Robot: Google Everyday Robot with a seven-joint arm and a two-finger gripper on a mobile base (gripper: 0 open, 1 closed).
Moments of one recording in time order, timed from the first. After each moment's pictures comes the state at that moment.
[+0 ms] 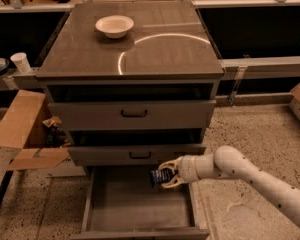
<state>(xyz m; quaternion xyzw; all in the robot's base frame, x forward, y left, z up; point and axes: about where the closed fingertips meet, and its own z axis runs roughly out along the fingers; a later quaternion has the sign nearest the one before) 0.543 -0.064 0.463 -0.75 0.47 0.15 0.45</state>
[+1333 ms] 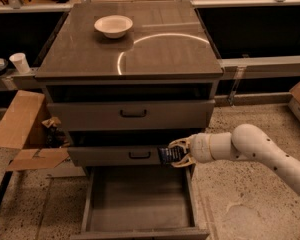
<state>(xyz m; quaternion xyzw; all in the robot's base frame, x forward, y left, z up) 0.565 -0.100 0.581 -0.75 0.47 0.08 0.46</state>
